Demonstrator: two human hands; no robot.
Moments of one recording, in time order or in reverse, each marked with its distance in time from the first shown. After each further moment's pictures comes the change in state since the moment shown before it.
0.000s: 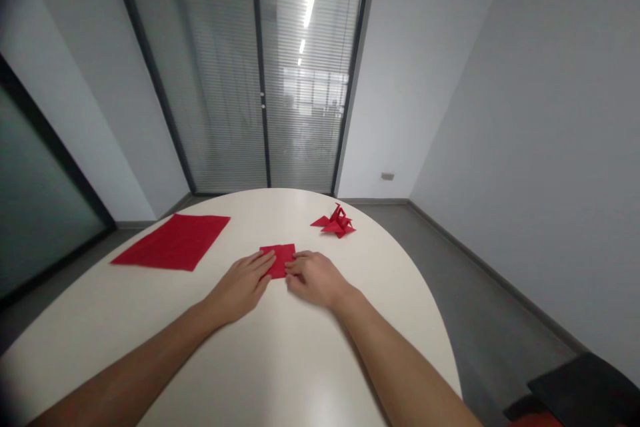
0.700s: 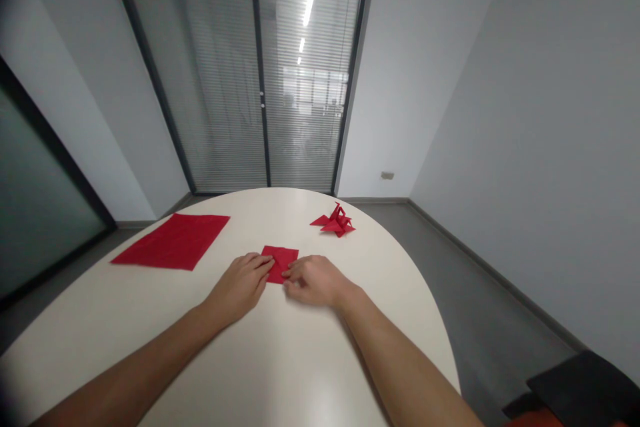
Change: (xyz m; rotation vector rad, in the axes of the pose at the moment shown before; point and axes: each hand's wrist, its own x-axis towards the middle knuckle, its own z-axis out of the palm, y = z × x) left_hand 0.001 0.010 -0.012 0.039 0.035 0.023; right_hand -0.005 -0.001 -0.003 0.068 -0.062 0.034
